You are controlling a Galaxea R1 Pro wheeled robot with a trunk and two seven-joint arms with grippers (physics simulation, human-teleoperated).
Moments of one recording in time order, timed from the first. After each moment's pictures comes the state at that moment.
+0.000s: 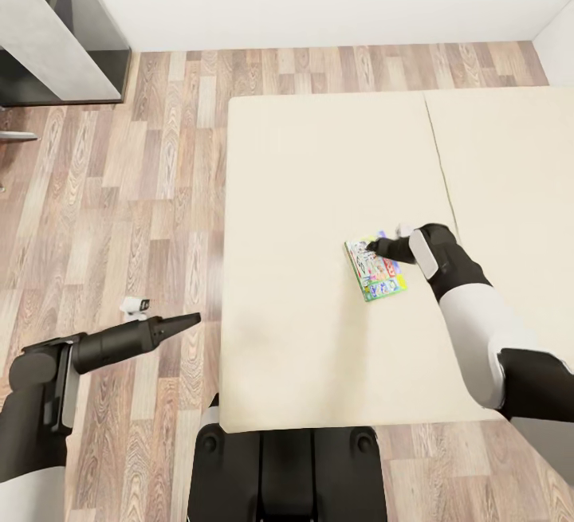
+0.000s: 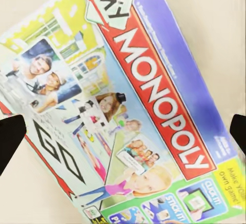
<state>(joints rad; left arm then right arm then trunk) -0.53 0.08 0.42 -1.48 -0.08 0.98 -1.56 -1.26 -0.07 -0.07 -0.60 -0.22 0.80 -0.06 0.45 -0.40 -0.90</state>
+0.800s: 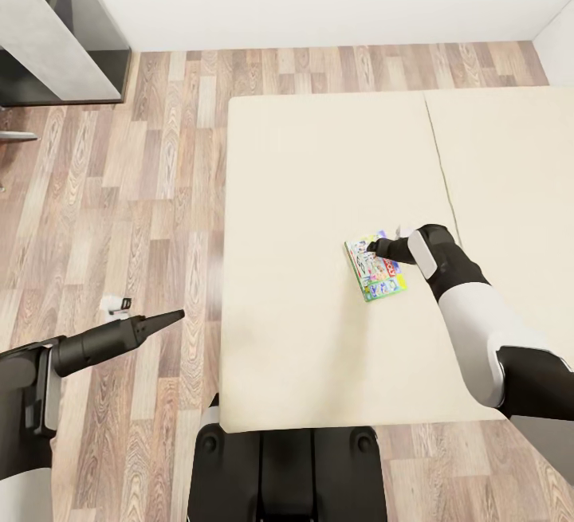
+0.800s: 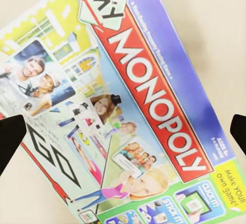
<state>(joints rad) -0.53 0.10 0.50 -1.48 -0.08 0.98 -1.56 -1.27 -0.07 -0.07 -0.57 -0.22 0.78 -0.07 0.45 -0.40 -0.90</state>
